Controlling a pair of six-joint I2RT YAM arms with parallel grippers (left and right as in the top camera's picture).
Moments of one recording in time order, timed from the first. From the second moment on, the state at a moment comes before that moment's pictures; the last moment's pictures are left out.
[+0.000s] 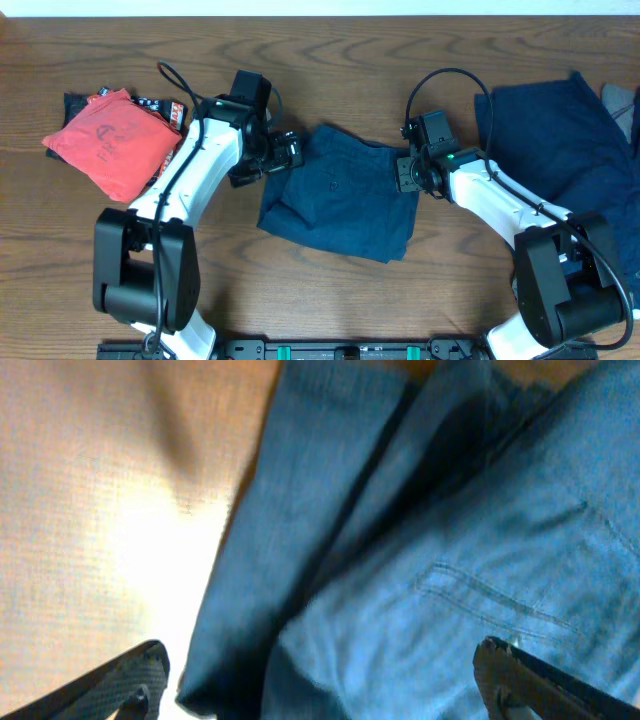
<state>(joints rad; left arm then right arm) -0.25 1.81 1.33 -0.92 0.21 -0.49 0.33 1.75 0.97 -0.40 0.02 0.19</state>
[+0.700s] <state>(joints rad) -0.30 2.02 1.33 -0.78 0.45 -0.38 0.33 1.75 0.97 -0.42 0.02 0.19</state>
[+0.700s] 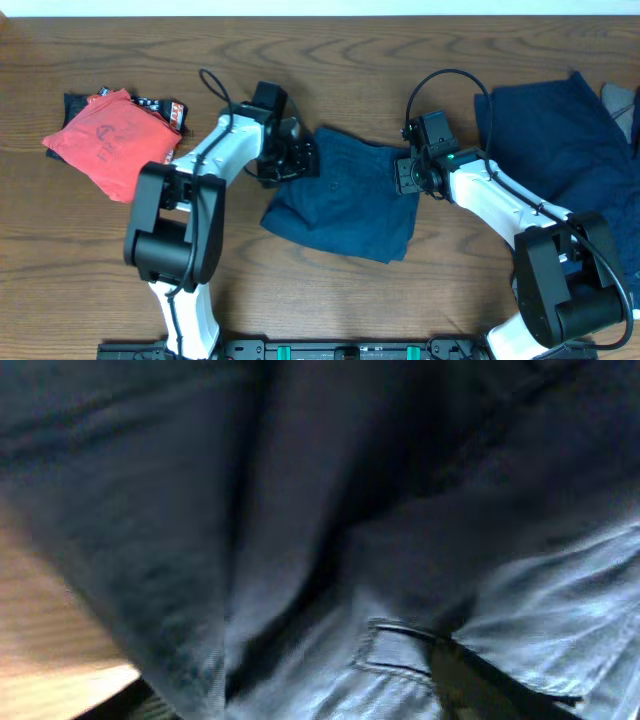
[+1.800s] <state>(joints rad) 0.14 1.60 1.33 -0.69 0.33 -0.27 0.26 1.43 1.08 -0.64 0.11 0.17</state>
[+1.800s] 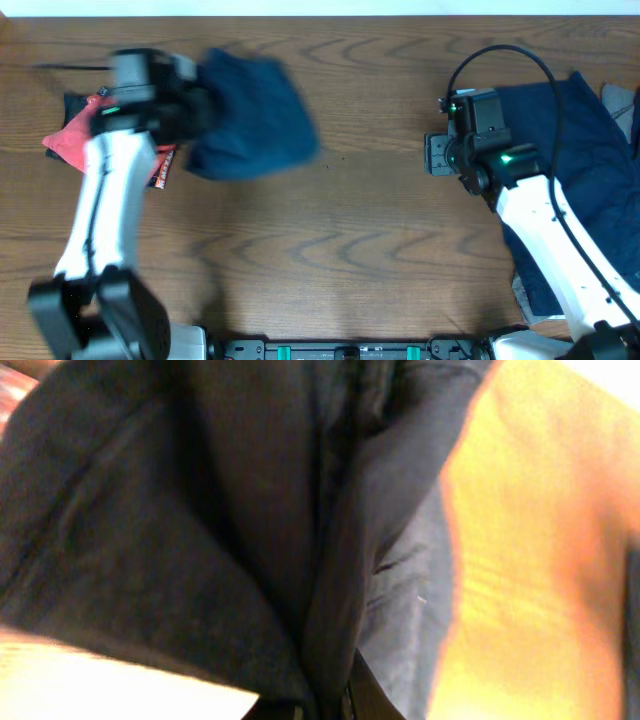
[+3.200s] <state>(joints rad) 0.55 1.40 1.33 -0.80 0.34 -0.47 0.26 1.42 1.08 -0.69 0.03 0.15</state>
